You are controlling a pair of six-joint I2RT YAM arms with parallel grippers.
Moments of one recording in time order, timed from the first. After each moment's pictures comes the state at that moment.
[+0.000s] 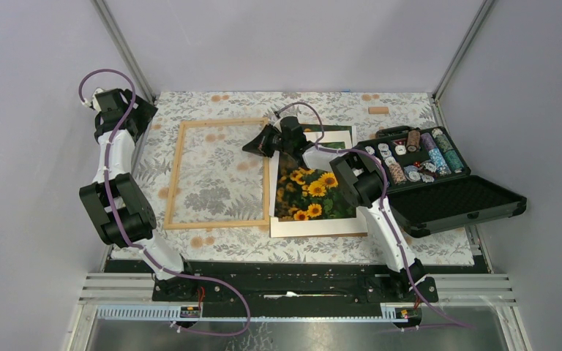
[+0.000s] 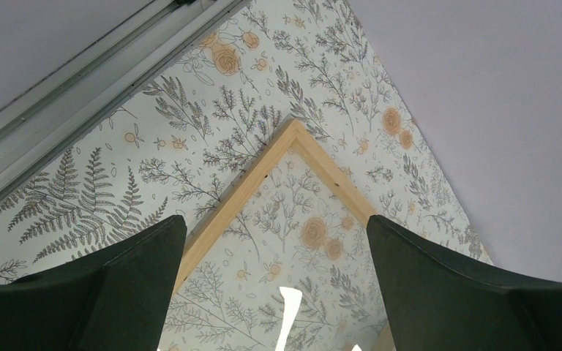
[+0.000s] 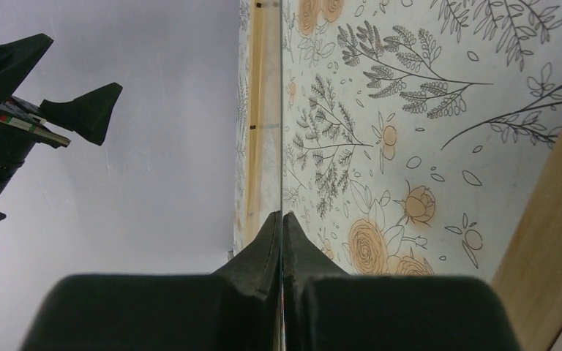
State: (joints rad) left arm 0.38 1.71 1.45 -0.33 0.05 -0.67; right arm 0.61 2.52 1.76 0.44 -0.53 1.18
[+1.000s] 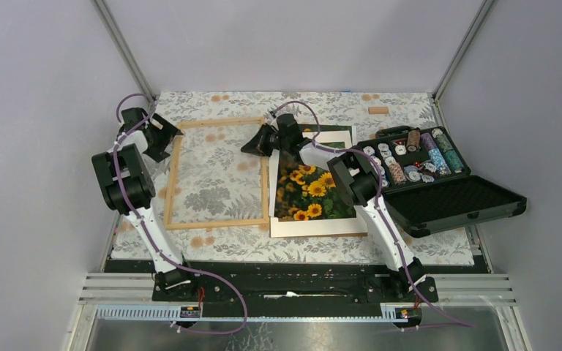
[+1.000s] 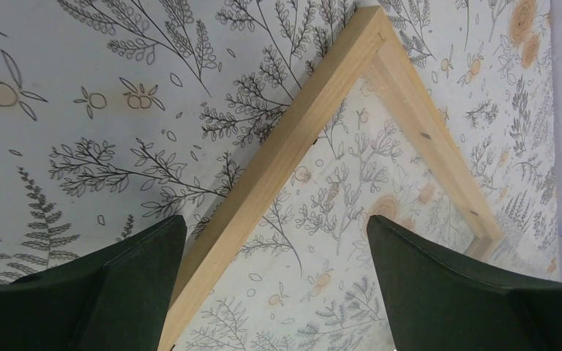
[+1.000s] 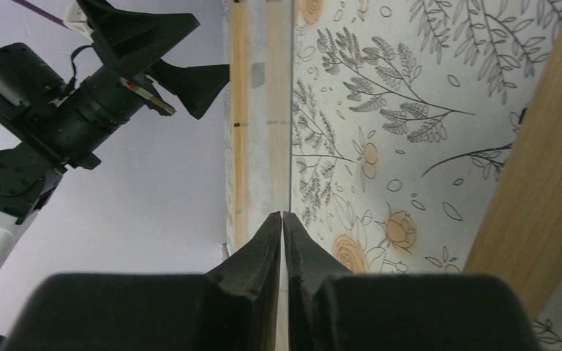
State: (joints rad) left arm 0.37 2.09 1.49 -0.28 0.27 -0.67; right arm 0.61 2.61 1.92 0.33 -0.59 1.15
